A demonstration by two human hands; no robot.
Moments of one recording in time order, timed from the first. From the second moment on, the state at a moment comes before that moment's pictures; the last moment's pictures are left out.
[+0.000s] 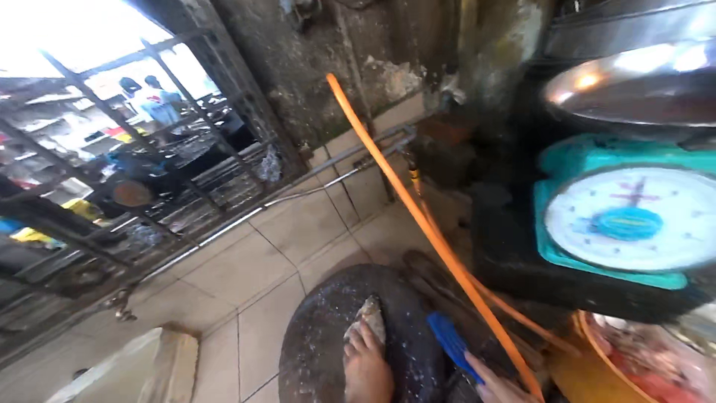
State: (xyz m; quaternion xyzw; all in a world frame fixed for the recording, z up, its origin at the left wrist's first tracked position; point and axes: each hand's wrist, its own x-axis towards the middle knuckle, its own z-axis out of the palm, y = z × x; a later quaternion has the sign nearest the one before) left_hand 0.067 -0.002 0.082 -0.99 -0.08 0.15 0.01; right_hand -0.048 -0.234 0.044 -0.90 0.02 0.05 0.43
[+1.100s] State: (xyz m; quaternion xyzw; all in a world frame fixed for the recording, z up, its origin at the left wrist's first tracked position) left_hand 0.060 -0.072 0.076 -1.00 0.02 0.07 0.02; right_hand -0.053 -0.238 0.015 -0.85 0.08 -0.02 0.51
